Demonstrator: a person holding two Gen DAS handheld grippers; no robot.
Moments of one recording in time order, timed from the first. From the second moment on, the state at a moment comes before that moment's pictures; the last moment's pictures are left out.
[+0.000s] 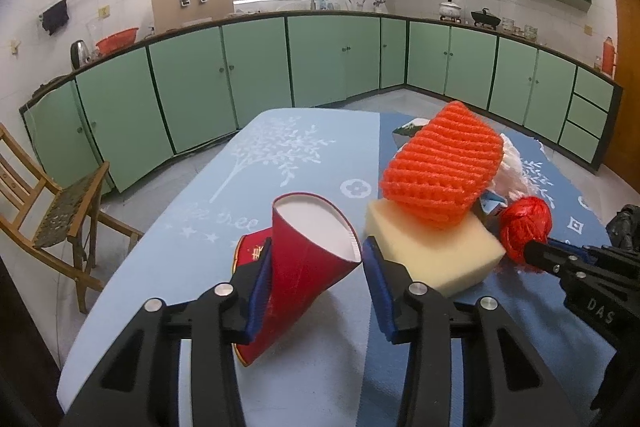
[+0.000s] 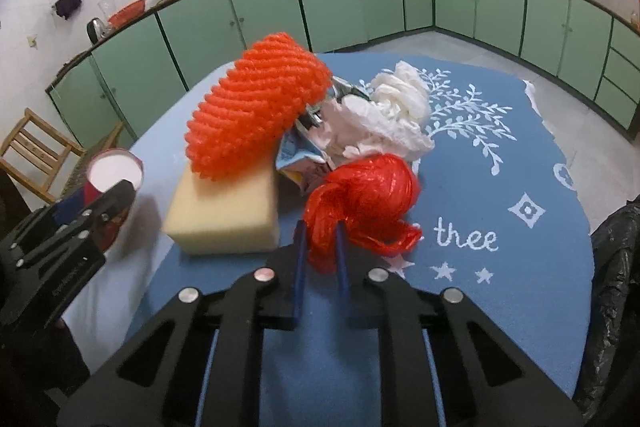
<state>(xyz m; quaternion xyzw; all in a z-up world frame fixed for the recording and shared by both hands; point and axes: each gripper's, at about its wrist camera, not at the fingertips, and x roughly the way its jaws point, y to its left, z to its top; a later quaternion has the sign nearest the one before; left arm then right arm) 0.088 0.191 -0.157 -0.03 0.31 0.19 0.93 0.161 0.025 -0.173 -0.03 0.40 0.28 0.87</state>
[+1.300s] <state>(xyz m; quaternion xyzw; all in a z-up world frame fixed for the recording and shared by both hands) 0.061 0.091 -0.062 -0.01 0.23 0.07 0.97 0.113 -0.085 -0.071 0.01 0.31 0.24 0.92</state>
